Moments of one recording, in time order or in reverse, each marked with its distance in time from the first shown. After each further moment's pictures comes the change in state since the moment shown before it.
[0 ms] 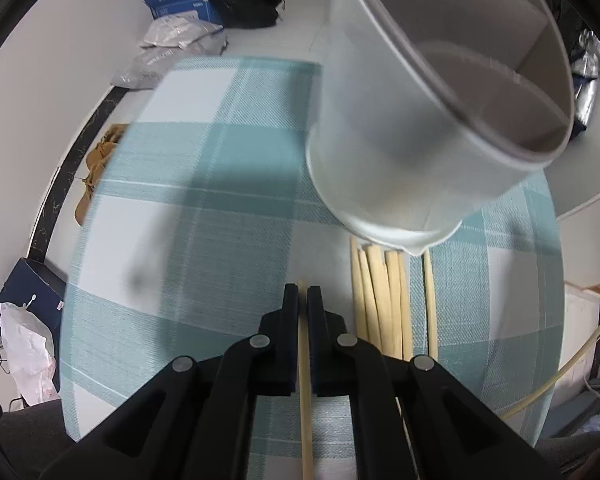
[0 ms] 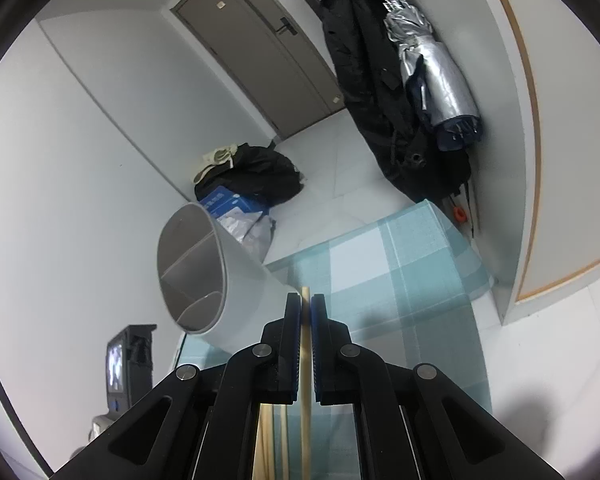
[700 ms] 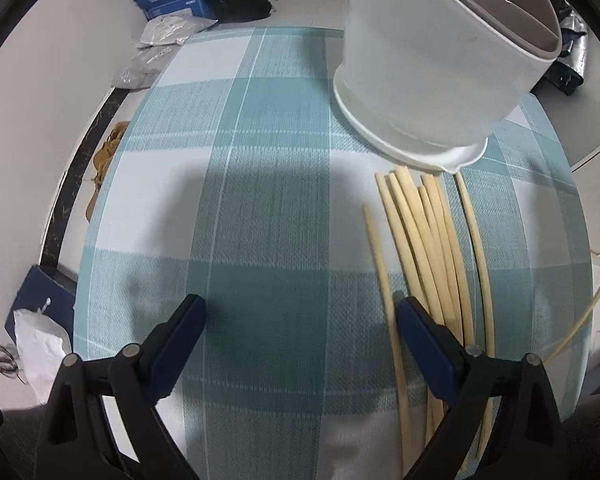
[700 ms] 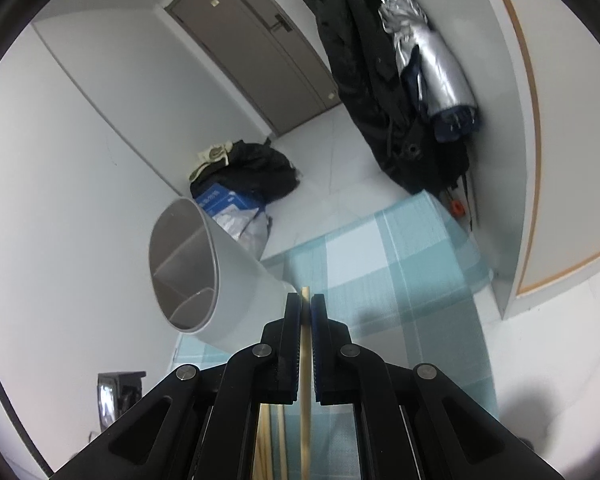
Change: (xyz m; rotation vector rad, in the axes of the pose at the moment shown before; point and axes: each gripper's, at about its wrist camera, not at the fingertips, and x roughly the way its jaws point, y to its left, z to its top) left arm -0.004 0.023 -0.008 0.107 0.061 0.055; right arm 0.002 -0.004 0.001 0.033 -0.001 -0.014
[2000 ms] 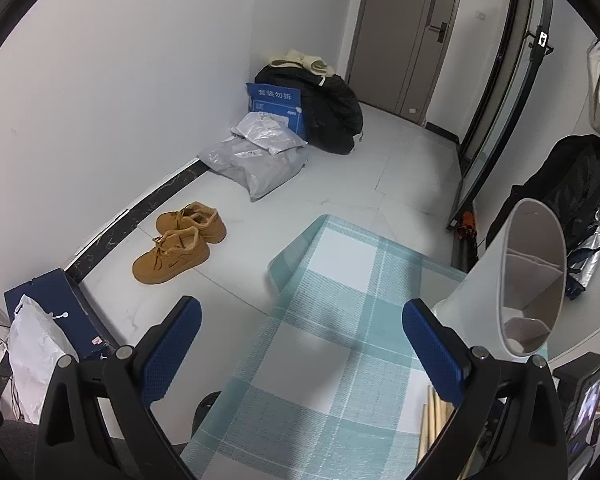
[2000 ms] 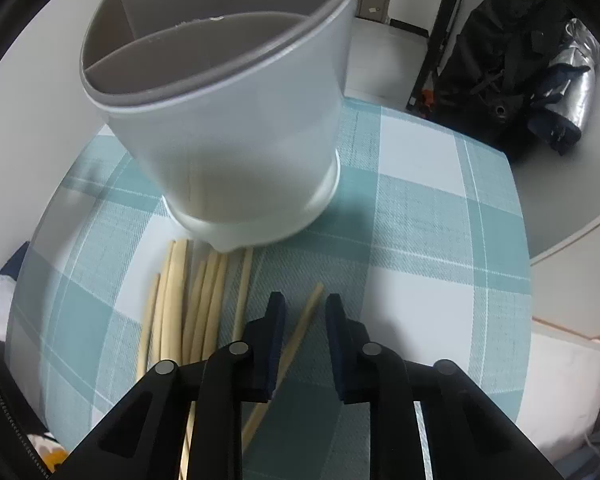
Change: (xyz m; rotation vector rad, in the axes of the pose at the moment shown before) left arm -0.055 0.077 0.006 -0.368 -0.481 0.042; right arm 0.145 0.080 -0.081 -0.523 0.443 -0.363
